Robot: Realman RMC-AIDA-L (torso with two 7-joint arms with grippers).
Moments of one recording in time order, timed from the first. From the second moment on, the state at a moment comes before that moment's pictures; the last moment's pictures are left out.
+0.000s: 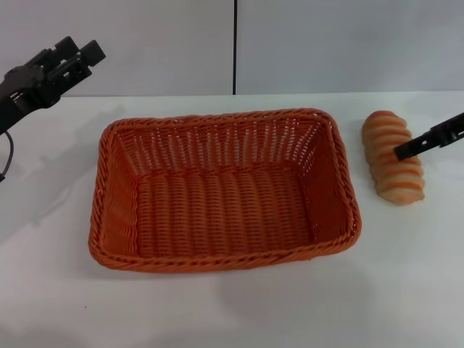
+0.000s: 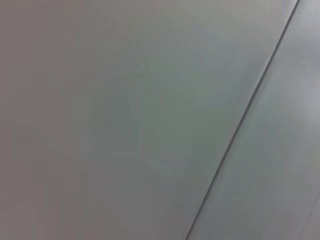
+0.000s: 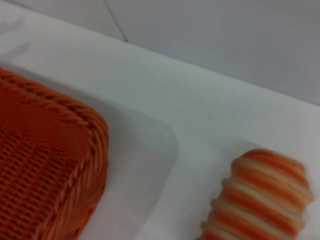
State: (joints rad) left arm -0.39 -2.06 0.57 0.52 1.51 1.54 -1.39; right arm 0.80 1.95 -0.79 -0.81 -2.65 -1.48 2.25
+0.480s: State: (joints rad) left arm -0.39 -2.06 0.57 0.50 1.51 1.54 -1.39; right arm 0.84 1.99 -0.82 -0.77 -2.72 -1.44 2.26
